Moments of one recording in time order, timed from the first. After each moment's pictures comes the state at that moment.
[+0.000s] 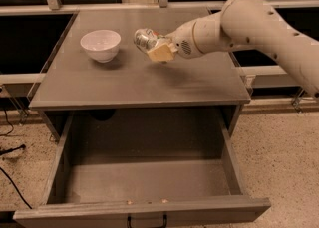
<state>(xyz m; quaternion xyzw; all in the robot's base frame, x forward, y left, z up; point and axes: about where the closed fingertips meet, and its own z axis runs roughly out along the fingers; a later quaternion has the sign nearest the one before) 0.677 -0.013 0.911 -0.42 0.76 0.19 0.46</state>
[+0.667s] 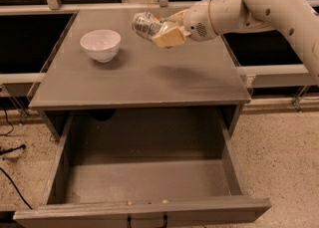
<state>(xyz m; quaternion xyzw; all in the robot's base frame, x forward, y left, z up) 0.676 -0.027 0.955 -0.50 0.68 0.23 0.48</state>
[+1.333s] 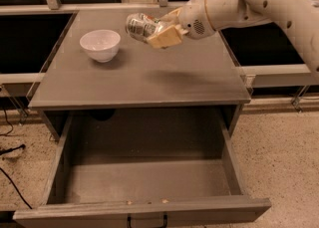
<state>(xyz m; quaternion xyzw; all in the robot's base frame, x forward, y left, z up) 0.660 -0.016 0.963 -0.53 0.67 0.24 0.46</state>
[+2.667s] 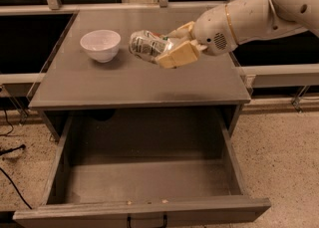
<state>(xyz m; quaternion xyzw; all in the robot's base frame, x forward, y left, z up) 0.566 -0.030 0.966 -0.55 0.67 0.28 0.41</state>
